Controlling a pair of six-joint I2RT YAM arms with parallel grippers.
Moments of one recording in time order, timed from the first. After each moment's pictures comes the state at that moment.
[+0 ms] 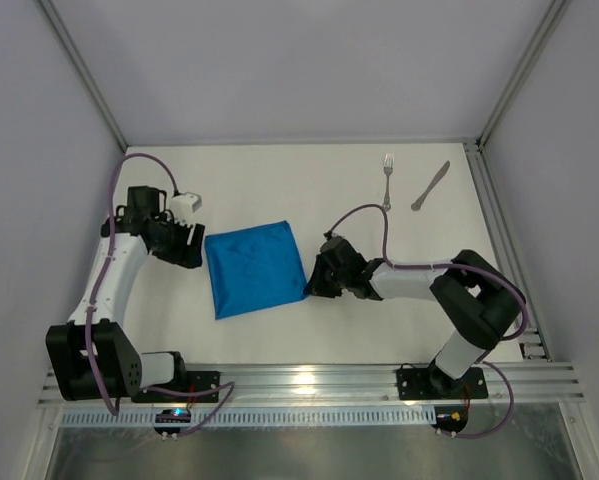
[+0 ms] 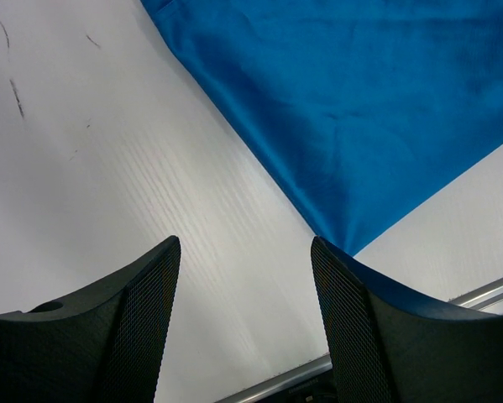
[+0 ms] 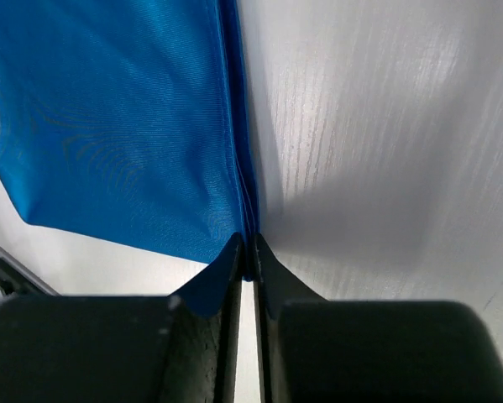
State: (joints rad) left arm 0.05 1.29 1.05 -0.88 0.32 0.36; right arm 0.78 1.65 0.74 0.07 -0.09 0.89
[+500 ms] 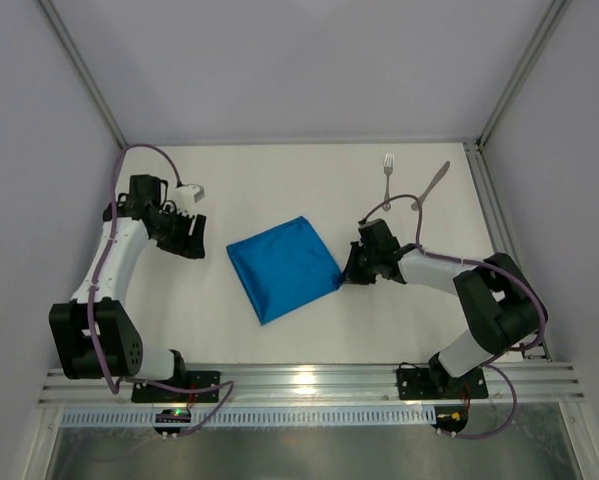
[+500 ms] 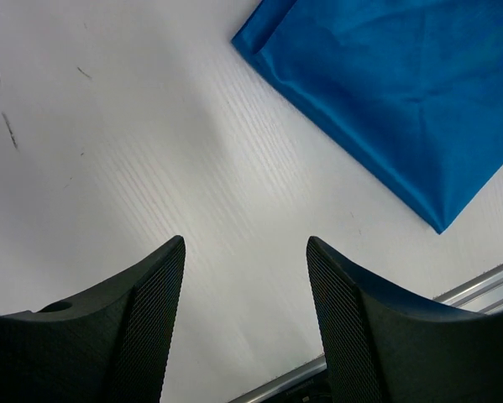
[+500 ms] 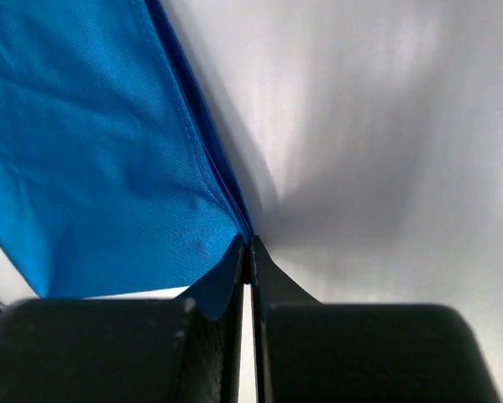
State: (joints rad) left arm 0.05 1.38 1.14 -0.91 0.37 0.37; right arm 0.53 1.57 0.70 -0.07 -0.18 0.73
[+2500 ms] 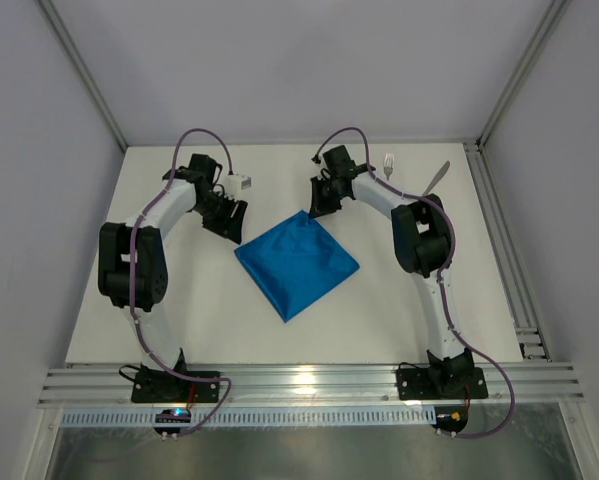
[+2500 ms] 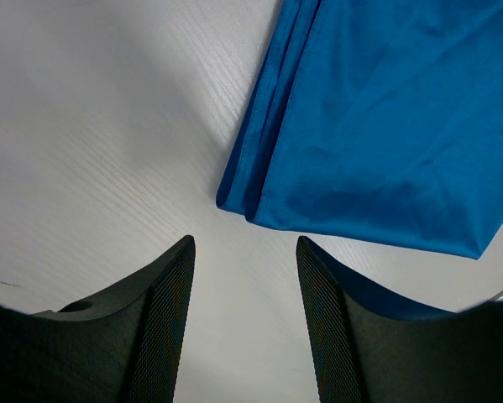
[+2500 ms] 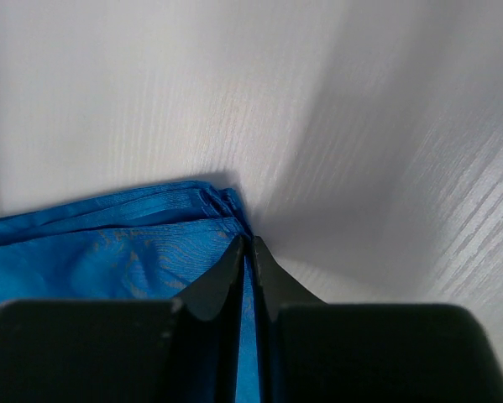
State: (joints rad) left arm -0.16 1.88 1.46 -0.87 0.40 0.32; right arm 0.43 2.35 1.88 -0.53 -0.32 0.29
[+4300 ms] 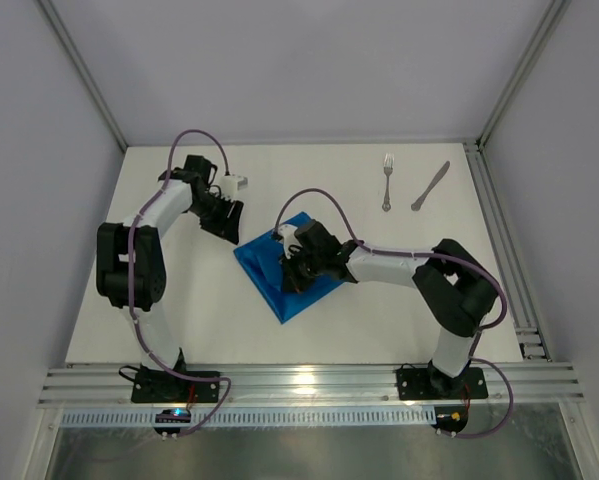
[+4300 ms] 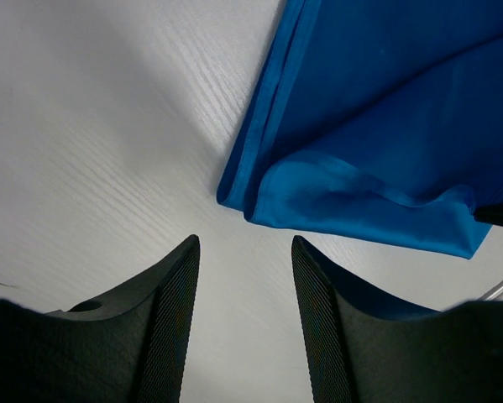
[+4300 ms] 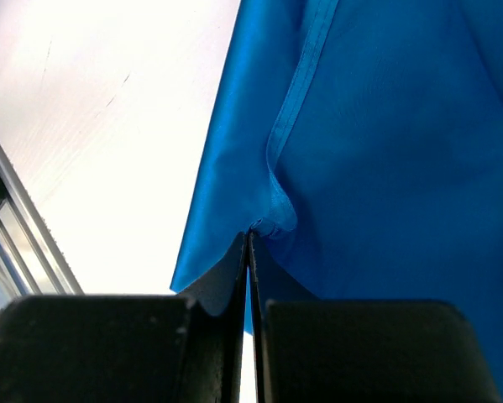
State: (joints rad) left arm -0.13 1.88 1.45 -0.87 0.44 0.34; right arm 0.83 1.80 1.04 -0.07 -0.38 0.20
